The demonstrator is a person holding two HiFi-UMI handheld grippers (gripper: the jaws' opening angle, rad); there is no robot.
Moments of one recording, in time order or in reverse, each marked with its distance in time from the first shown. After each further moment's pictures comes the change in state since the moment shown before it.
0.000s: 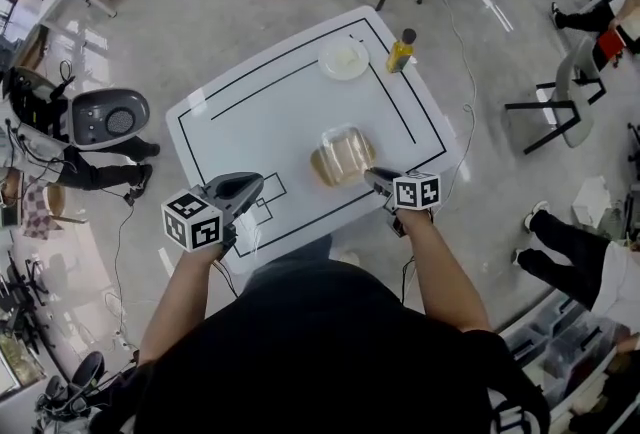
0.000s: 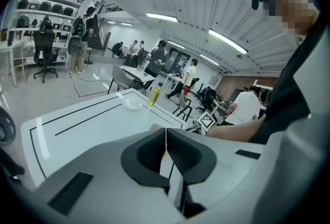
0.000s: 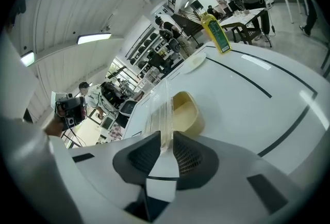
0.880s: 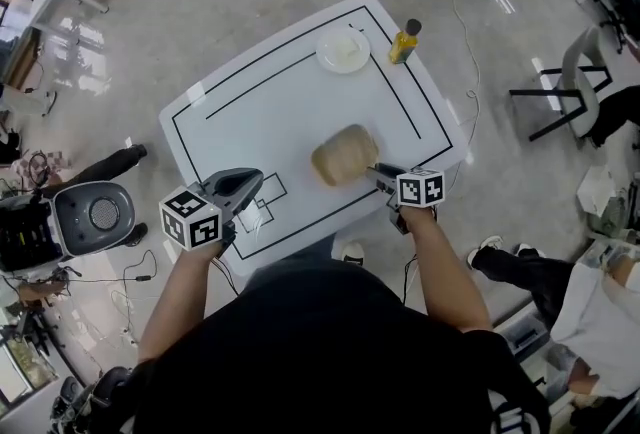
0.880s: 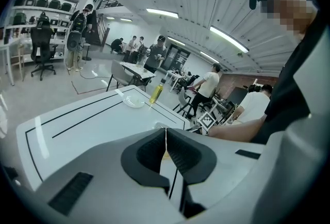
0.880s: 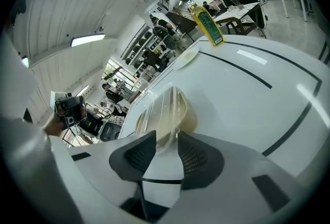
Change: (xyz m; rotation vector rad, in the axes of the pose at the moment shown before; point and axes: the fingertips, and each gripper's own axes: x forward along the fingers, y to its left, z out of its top) left arm 0.028 0.032 0.006 -0.003 0.040 -0.017; right arm 0.021 -0.026 0.002 0.059 0.019 -0.010
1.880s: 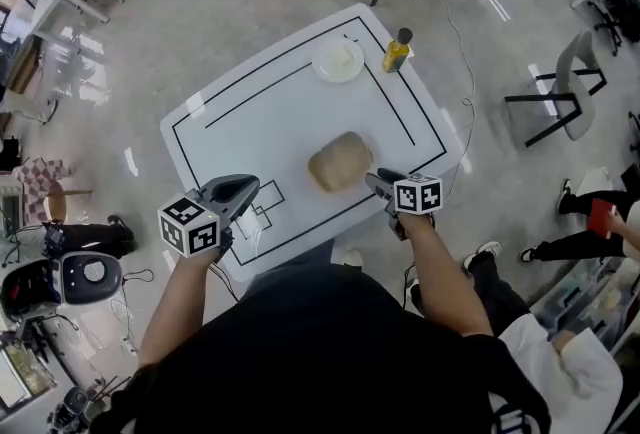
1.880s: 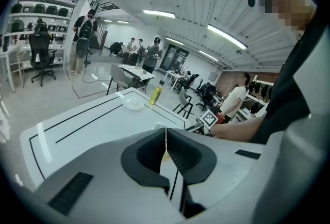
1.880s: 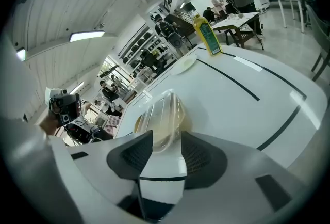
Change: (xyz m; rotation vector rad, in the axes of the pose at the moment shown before) left arm -0.010 -0.015 0.009 0.037 -0.006 0.016; right arm -0.025 0.001 0.007 -0.045 -0.019 -0.085
